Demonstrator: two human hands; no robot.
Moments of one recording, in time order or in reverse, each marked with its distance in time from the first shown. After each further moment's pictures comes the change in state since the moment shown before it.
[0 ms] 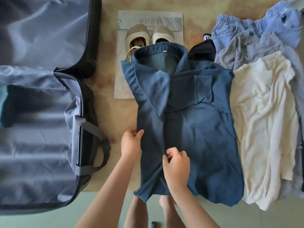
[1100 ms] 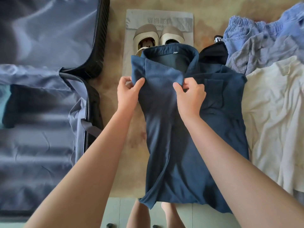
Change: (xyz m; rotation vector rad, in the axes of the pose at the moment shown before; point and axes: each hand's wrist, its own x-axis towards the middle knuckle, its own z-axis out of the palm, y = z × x) left_hand 0.082 0.110 -0.030 -0.470 -0.008 0.282; right_hand 0.168 -0.120 -0.039 0.356 0.202 -0.167
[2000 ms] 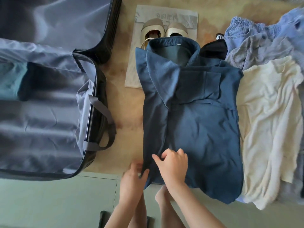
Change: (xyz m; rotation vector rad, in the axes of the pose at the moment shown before) left_hand -0.246 -0.163 -0.065 0.768 -0.073 -0.169; right_hand -0.211 0.095 -0.036 -0.596 -0.388 -0.036
